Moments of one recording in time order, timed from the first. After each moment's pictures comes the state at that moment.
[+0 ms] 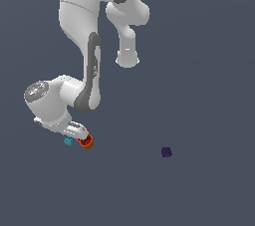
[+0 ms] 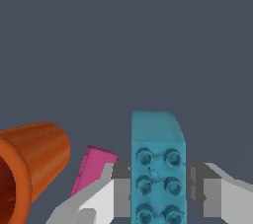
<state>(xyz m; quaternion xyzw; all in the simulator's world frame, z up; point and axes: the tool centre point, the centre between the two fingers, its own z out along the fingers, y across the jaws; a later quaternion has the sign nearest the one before) 0.066 -0.263 0.046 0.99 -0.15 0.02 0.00</state>
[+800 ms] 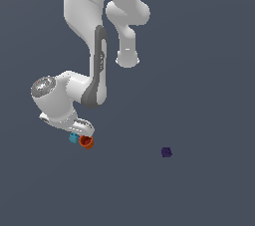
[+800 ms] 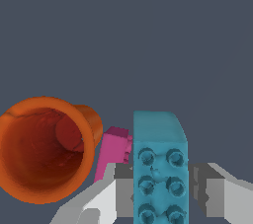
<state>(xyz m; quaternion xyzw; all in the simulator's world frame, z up) 0.060 -0.237 0.060 0.99 -0.14 0.02 0.00</state>
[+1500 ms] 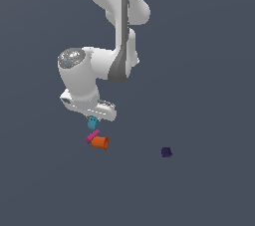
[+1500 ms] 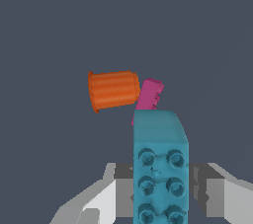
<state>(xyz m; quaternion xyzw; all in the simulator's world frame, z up) 0.026 -0.142 0.132 0.99 -0.14 0.01 0.00</state>
